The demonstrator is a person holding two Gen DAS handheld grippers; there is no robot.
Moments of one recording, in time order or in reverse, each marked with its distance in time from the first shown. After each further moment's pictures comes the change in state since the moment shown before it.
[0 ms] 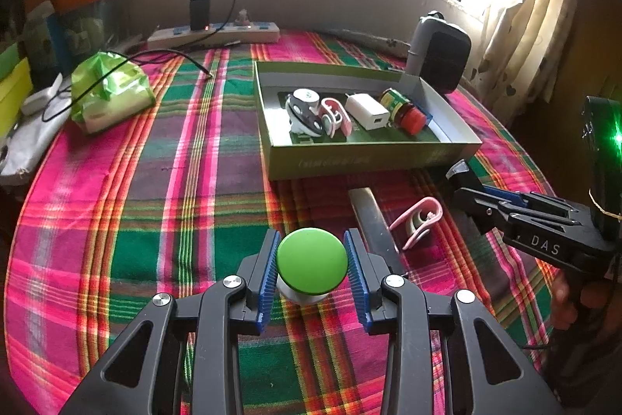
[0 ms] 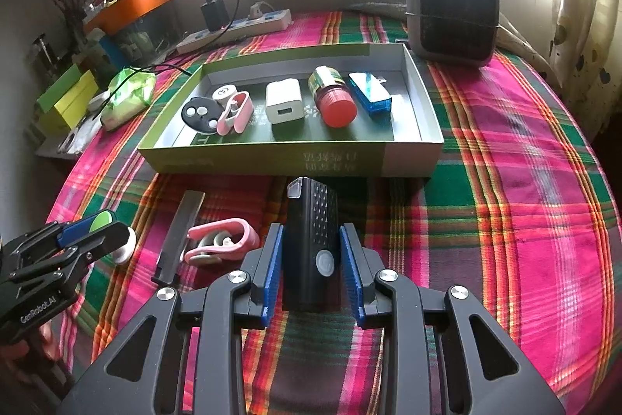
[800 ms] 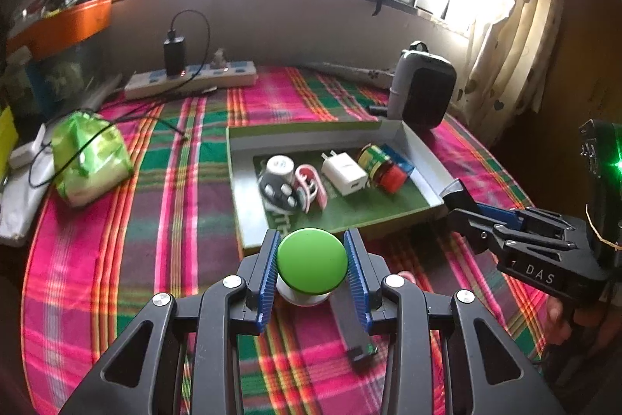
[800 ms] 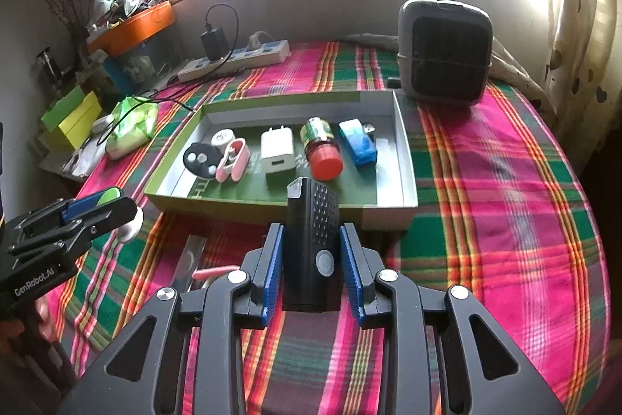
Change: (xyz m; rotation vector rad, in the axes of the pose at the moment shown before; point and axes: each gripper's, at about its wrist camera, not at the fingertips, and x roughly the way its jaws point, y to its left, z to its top) left arm -0.001 -0.018 0.056 0.052 -0.064 -0.034; right arm -0.017 -0.008 0.031 -0.011 -0.063 0.002
